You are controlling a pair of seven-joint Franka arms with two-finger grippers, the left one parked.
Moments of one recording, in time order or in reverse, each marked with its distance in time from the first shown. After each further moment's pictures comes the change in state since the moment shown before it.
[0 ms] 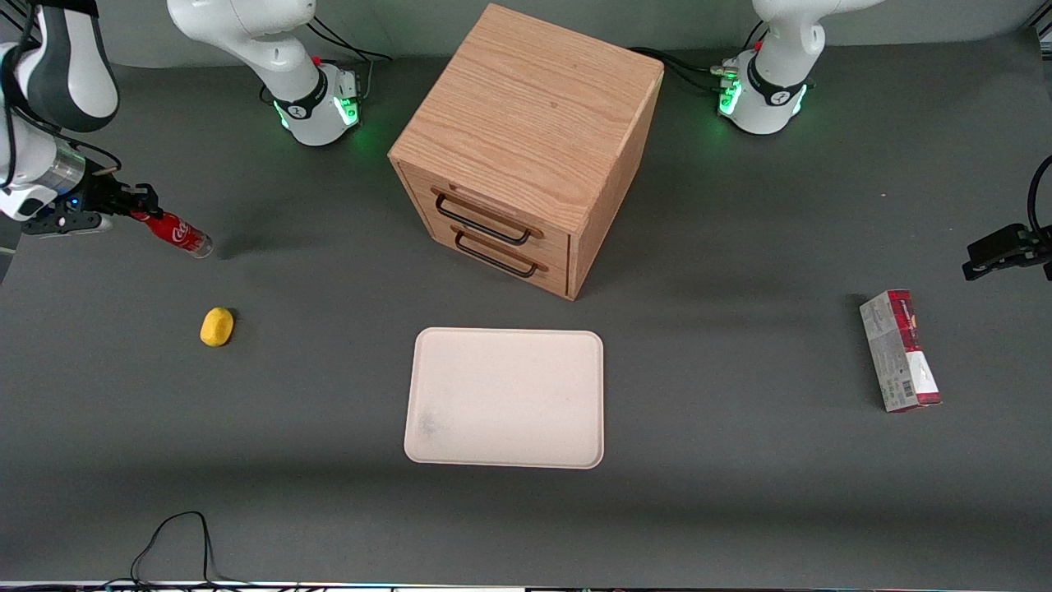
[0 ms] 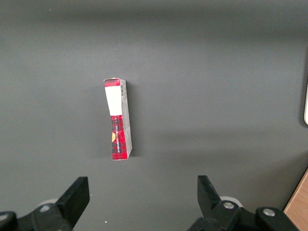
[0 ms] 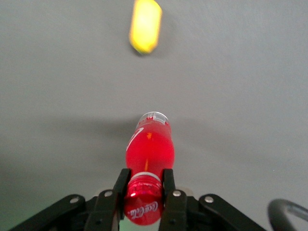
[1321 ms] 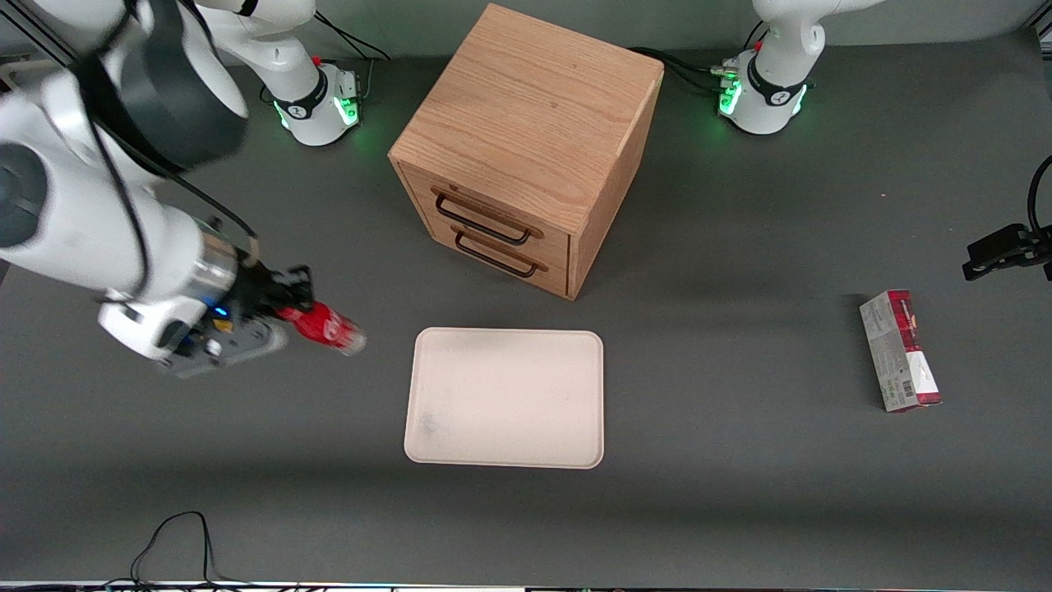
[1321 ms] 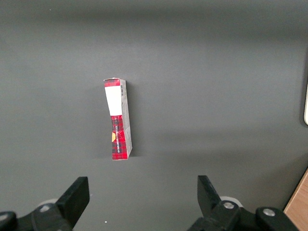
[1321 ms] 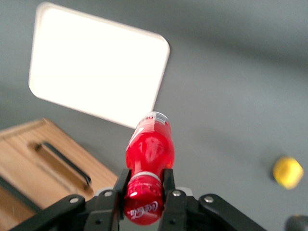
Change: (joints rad) arm 0.015 0.845 0.729 1.357 0.216 -0.469 0.411
